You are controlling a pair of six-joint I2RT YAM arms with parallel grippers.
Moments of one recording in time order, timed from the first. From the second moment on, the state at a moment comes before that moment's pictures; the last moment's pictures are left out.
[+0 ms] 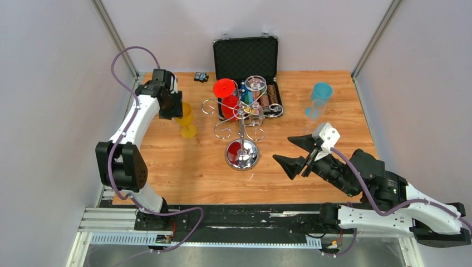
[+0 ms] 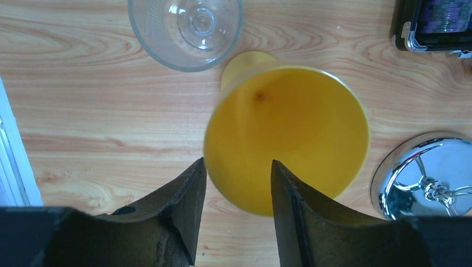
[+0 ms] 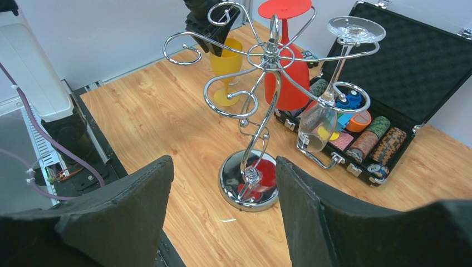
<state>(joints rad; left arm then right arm) -0.10 1.64 1.47 -0.88 -0.03 -0.16 1.32 0.60 1.04 -0.48 0.44 -0.01</state>
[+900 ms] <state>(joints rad) -0.09 1.33 1.42 -0.86 0.13 -0.16 1.32 0.73 1.24 -0.57 0.46 0.10</state>
